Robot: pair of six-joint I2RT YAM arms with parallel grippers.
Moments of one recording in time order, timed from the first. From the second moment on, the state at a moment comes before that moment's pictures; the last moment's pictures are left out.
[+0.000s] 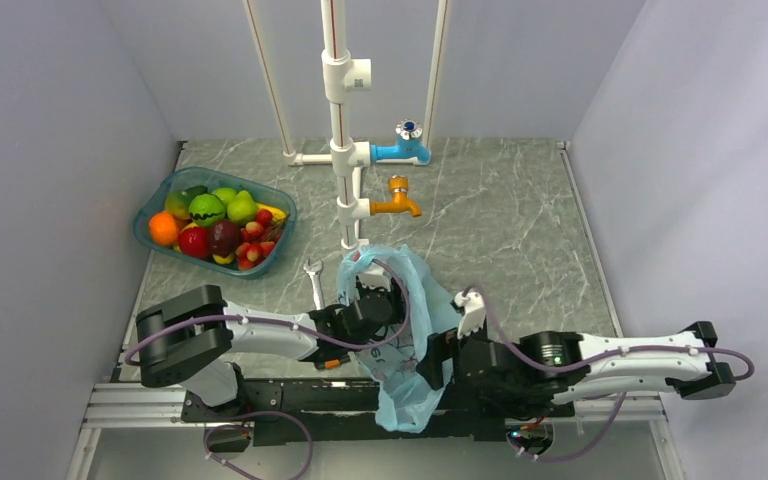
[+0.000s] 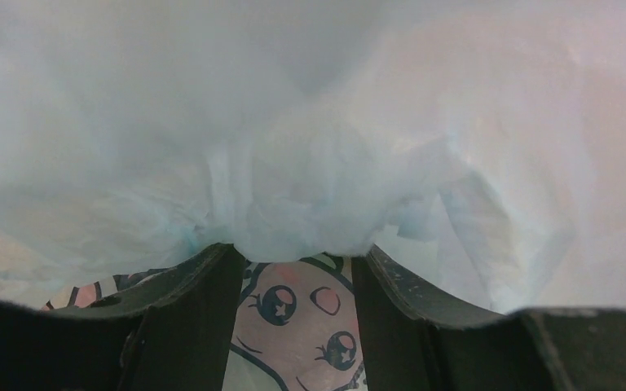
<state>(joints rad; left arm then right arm) -1.23 1.53 0.64 0.47 -0.64 -0.72 1.56 0.64 0.55 -0.79 0.50 1.06</state>
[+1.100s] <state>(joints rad) -1.36 1.40 0.53 0.28 -0.73 -0.94 1.30 0.83 0.80 -0.62 0.51 0.60</state>
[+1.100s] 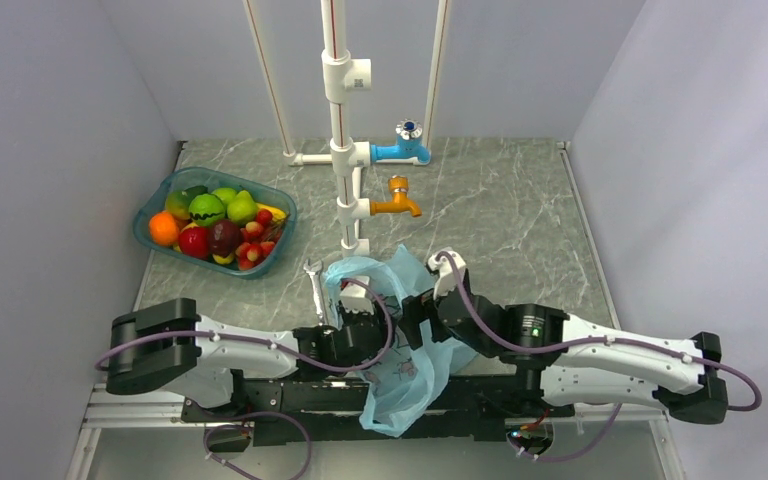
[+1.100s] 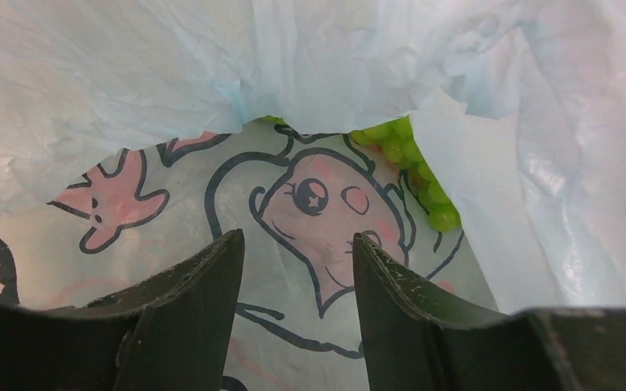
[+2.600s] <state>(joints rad) -1.38 1.66 0.76 0.18 -0.93 -0.98 1.26 0.63 0.69 -0.53 0.08 0.51</state>
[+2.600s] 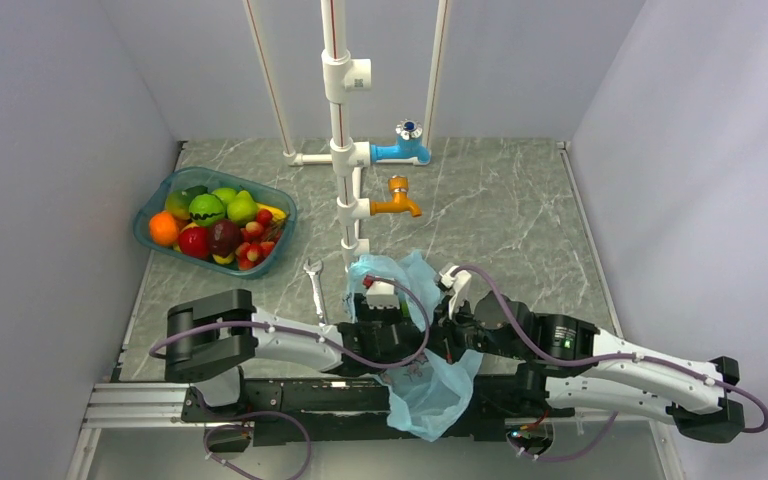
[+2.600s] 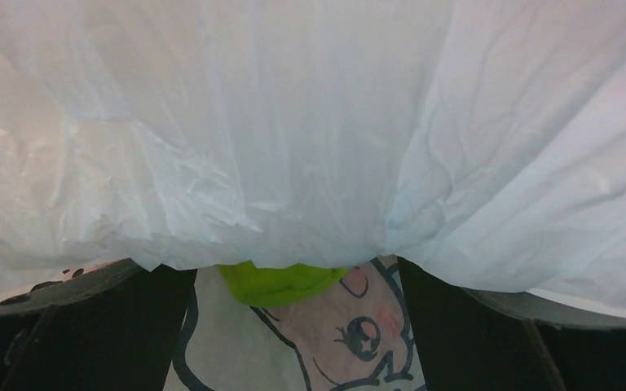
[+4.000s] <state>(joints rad) -1.30 1.51 0.70 0.20 -0.43 -0.83 1.26 0.58 0.65 -0.55 0.11 0.52</state>
